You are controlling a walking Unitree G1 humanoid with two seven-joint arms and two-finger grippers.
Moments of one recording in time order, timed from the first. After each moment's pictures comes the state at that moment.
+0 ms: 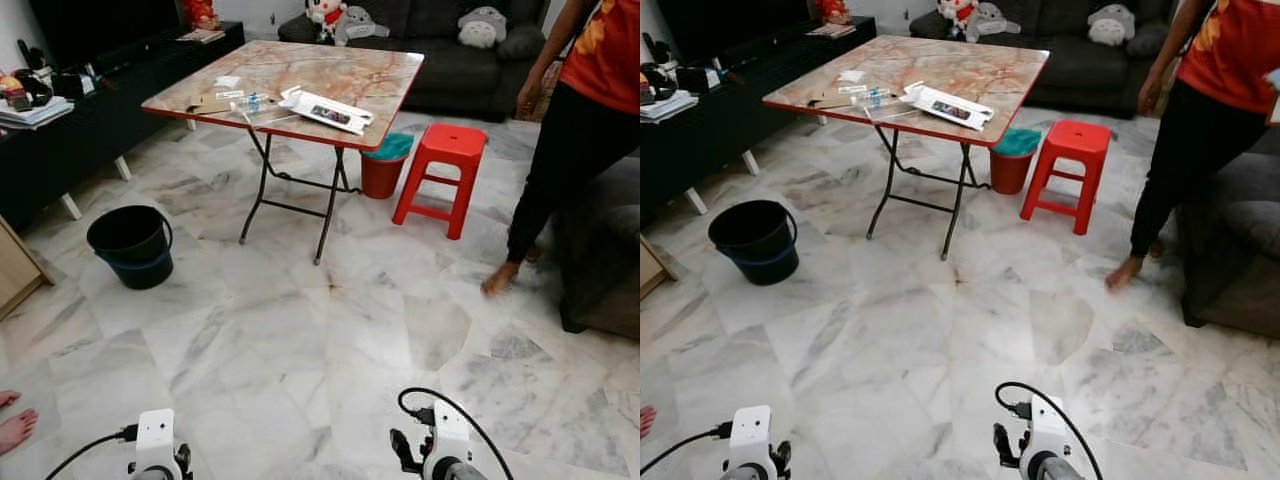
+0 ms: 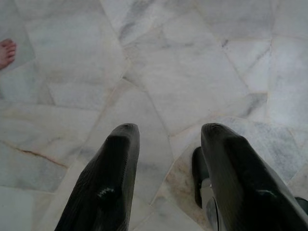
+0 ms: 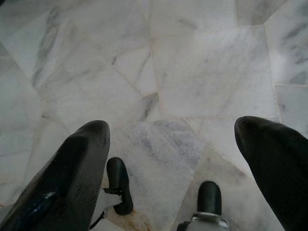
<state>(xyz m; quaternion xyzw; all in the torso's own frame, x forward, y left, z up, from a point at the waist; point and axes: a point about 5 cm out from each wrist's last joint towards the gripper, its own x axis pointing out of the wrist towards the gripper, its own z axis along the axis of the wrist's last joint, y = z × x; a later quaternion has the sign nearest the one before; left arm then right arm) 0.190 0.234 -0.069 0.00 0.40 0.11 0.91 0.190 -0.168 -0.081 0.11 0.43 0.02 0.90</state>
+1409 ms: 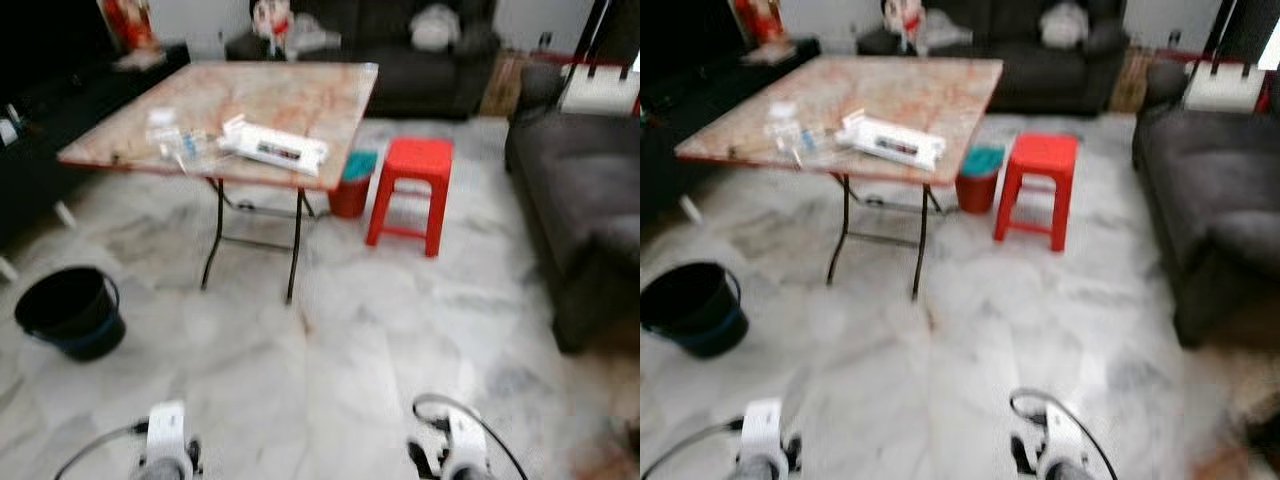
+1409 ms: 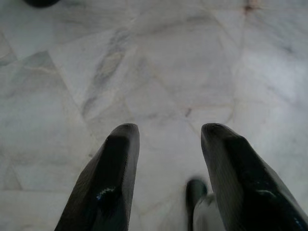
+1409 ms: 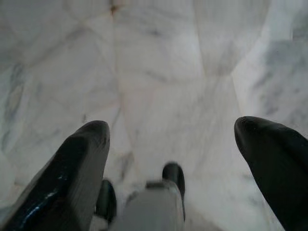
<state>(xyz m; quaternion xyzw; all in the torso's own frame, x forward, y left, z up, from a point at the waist) 0.196 0.226 -0.069 0.00 0.39 0.11 0.91 0.185 -0.185 -0.083 0.09 0.45 0.00 0.89</state>
